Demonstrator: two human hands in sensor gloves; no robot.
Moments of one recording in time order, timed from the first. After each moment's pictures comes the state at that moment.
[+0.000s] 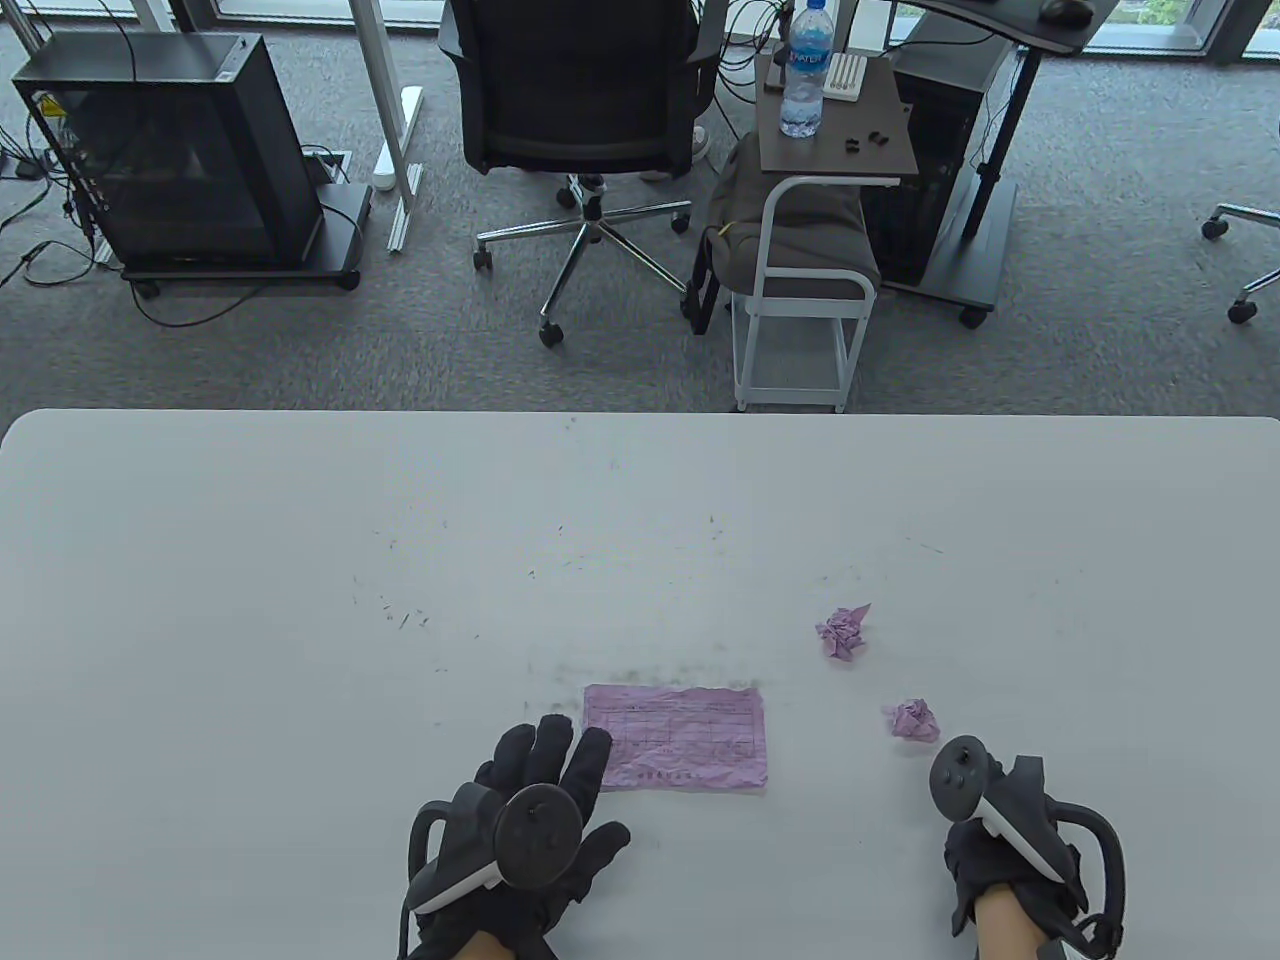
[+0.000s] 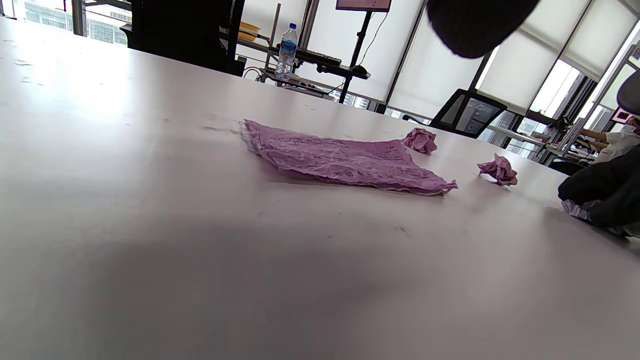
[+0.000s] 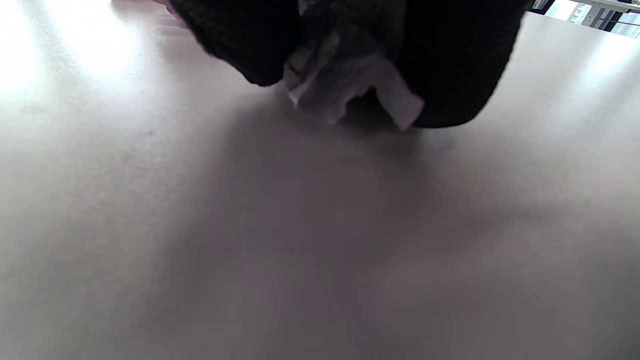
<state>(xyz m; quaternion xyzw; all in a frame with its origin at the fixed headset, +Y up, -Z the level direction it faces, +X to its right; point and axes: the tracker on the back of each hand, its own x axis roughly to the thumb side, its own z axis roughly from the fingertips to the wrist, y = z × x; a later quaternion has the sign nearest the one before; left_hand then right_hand) -0.137 -0.720 -0.217 -0.11 -0.21 0.14 0.96 0.269 -0.766 -0.241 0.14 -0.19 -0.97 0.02</state>
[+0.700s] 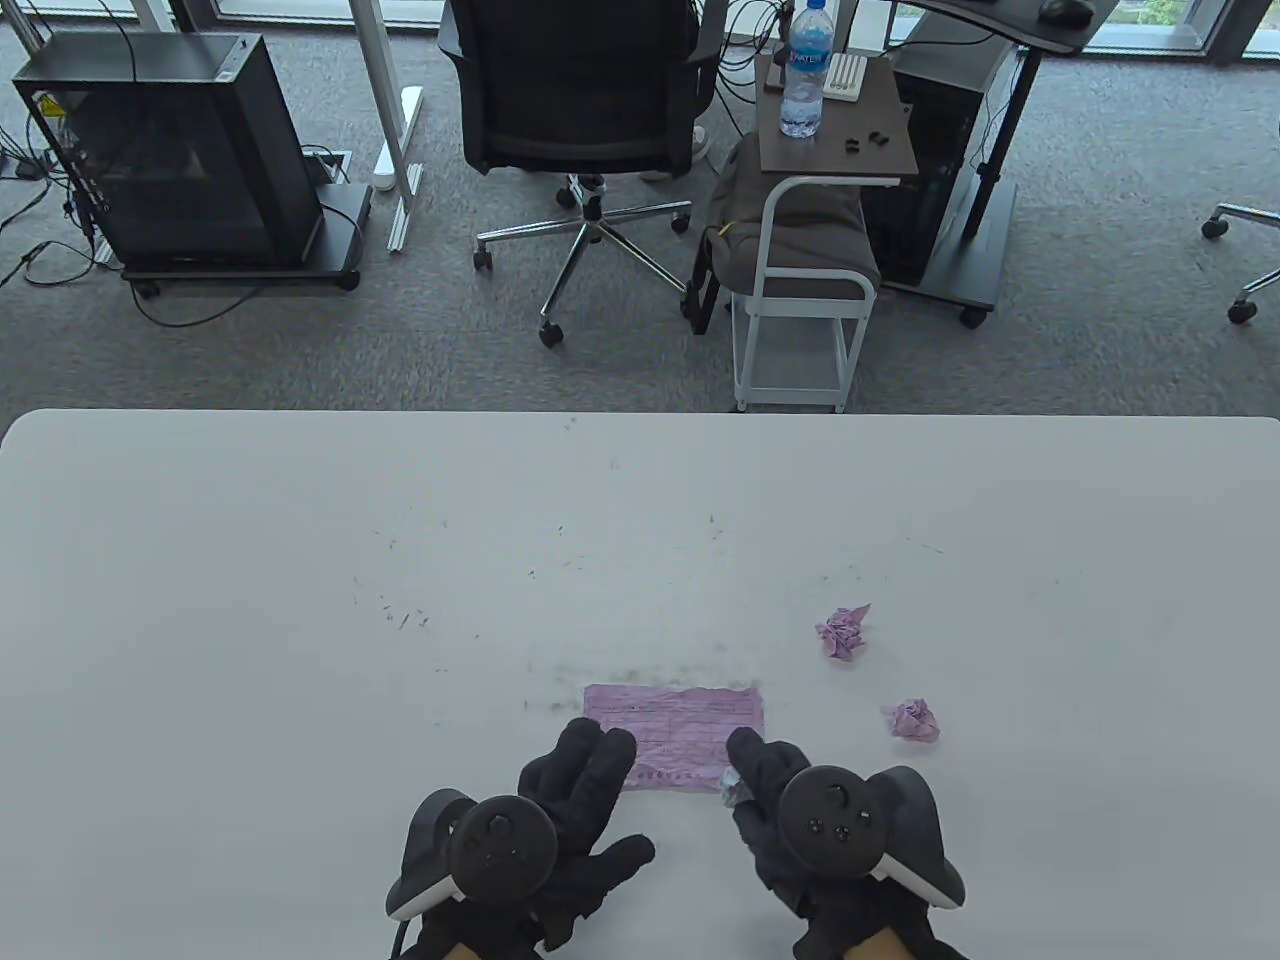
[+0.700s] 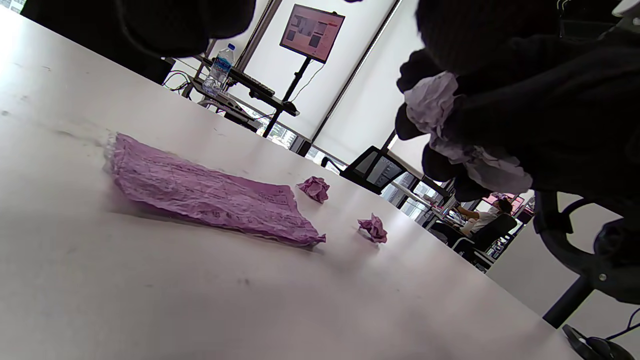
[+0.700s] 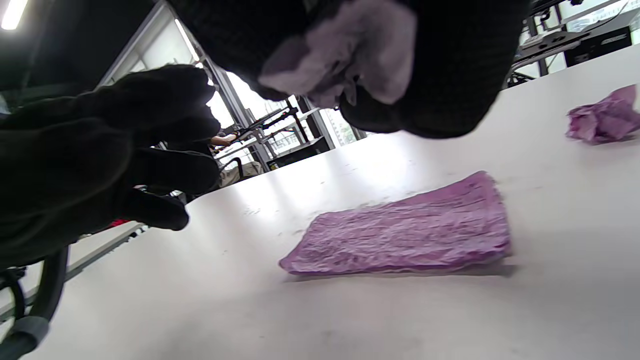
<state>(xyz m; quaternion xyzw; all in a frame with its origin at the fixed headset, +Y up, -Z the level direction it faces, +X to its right) -0.131 -0.698 -0.205 -0.08 -0.30 0.28 0.91 0.105 -0.667 -0.206 -0.22 -0.04 -0.94 -0.25</state>
